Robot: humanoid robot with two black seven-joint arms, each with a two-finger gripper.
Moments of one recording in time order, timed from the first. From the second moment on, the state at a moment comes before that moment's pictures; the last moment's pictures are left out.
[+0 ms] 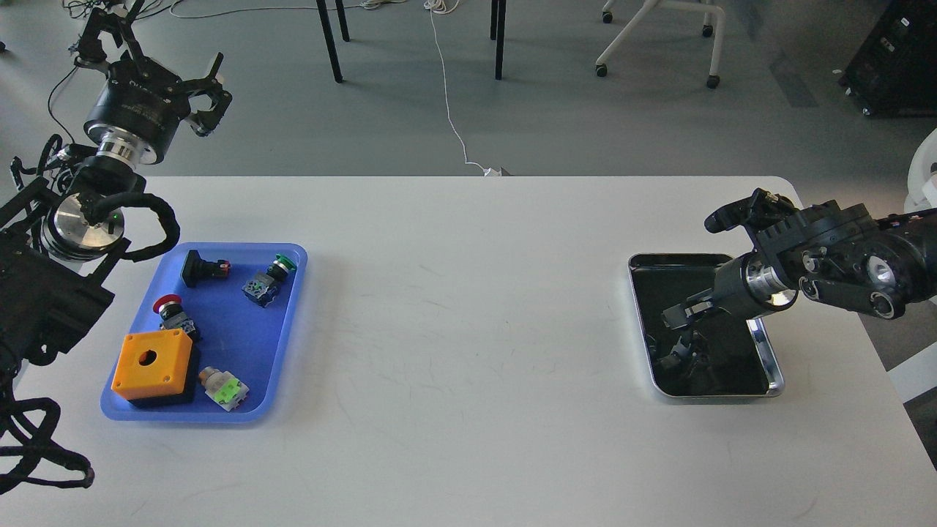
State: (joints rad) left arm -0.85 0.41 -0.86 -0.58 -0.17 -0.49 -0.25; right arm 1.42 -0.41 -0.91 0.90 -0.95 0.33 0.34
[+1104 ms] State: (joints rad) left arm -0.85 0.41 -0.86 -0.58 -0.17 -0.49 -0.25; right arm 1.42 -0.41 -0.91 0.90 -0.95 0.33 0.34
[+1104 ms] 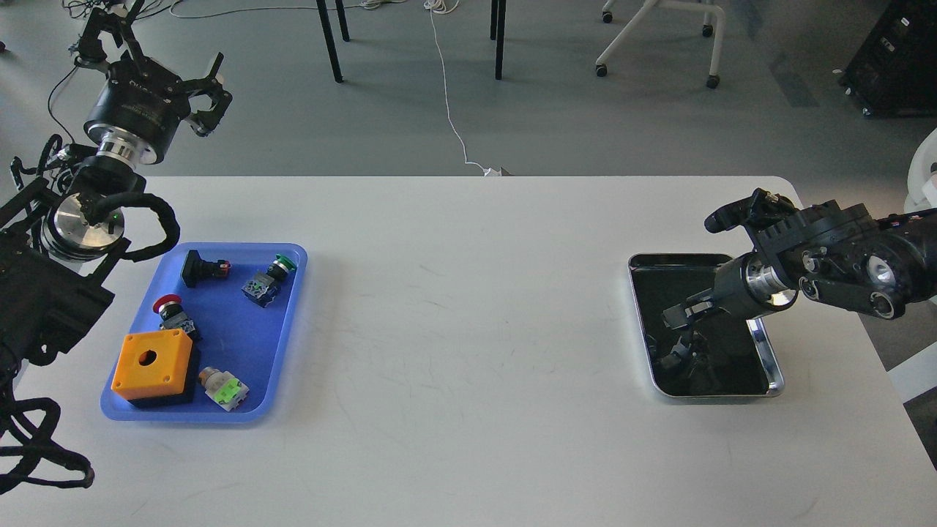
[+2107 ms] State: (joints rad) left arm -0.85 0.41 -0.86 -0.58 -0.17 -0.49 -0.25; right arm 1.42 -0.41 -0.91 0.90 -0.95 0.33 0.34
